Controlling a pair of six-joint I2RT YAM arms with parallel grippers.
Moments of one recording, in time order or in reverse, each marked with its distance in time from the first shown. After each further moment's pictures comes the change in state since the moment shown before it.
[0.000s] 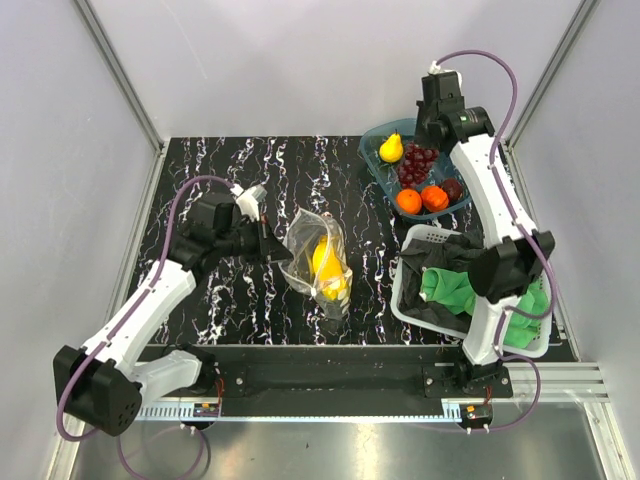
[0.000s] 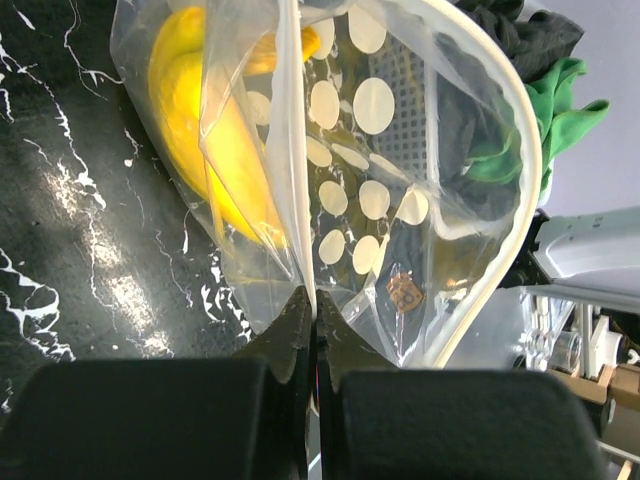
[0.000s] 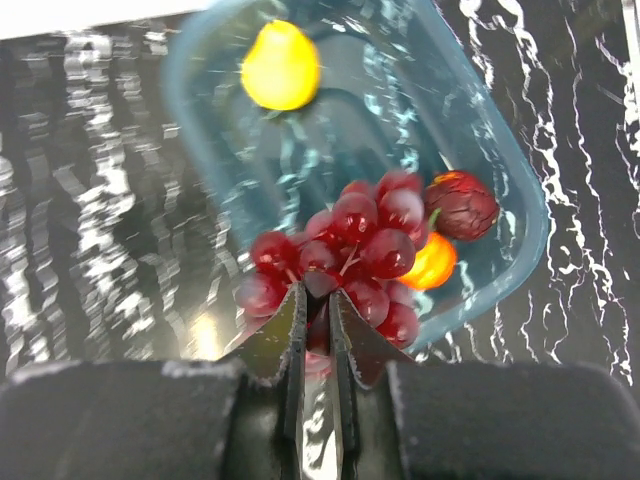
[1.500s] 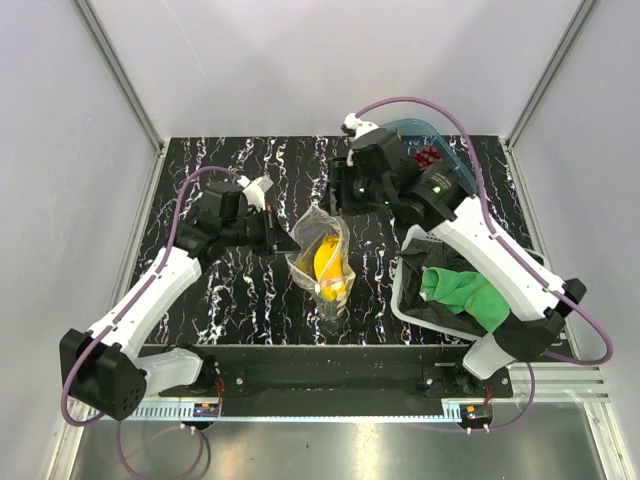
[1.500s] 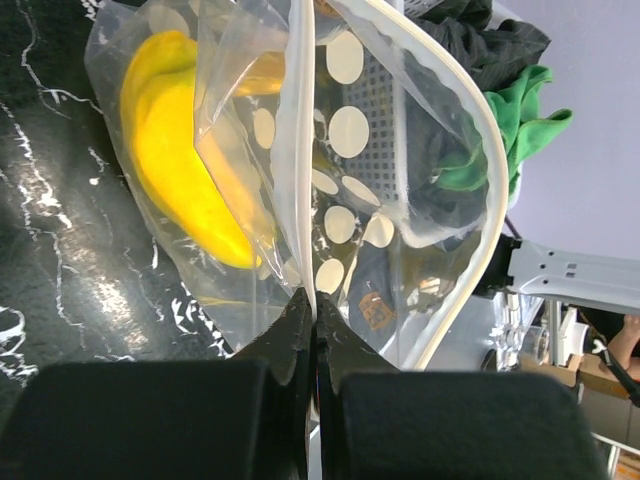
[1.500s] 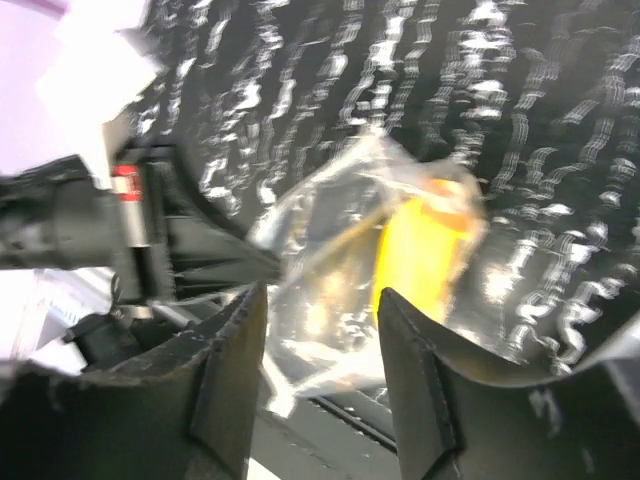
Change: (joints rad) left arm -0.013 0.095 0.103 -0.011 0.037 -0.042; right arm 0.521 -0.334 -0.264 -0.018 -0.203 0.243
